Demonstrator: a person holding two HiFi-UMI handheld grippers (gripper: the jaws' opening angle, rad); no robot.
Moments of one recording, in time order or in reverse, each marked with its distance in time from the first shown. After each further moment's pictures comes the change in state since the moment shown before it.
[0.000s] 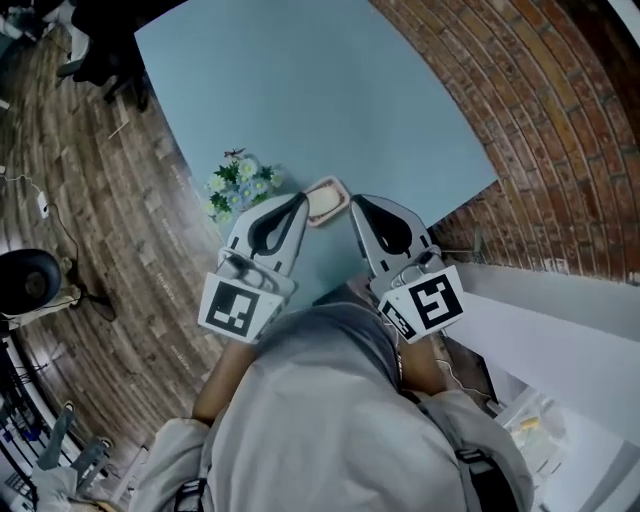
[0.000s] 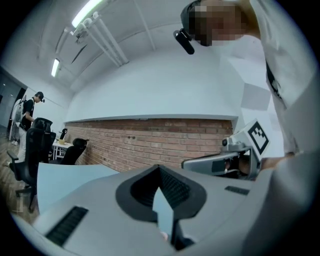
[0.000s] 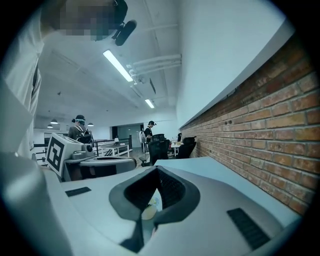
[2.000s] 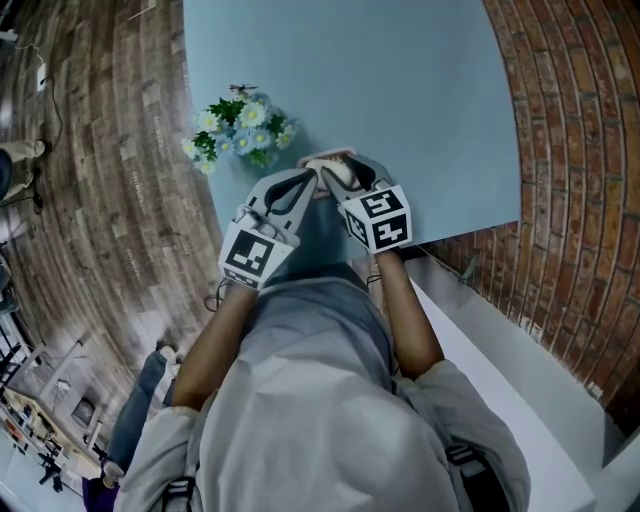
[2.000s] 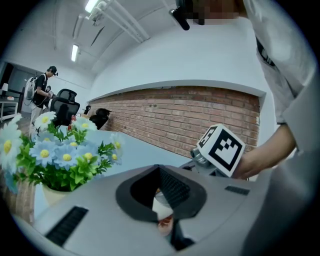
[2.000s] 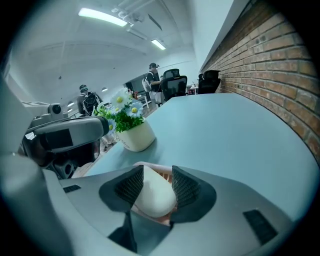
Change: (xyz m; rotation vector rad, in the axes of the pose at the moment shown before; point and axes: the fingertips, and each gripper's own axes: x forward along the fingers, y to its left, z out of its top) left arm 0.043 0.037 -0.187 -0.085 0.201 0.186; right arm 0.117 -0.044 -0.261 0.031 0.621 0.289
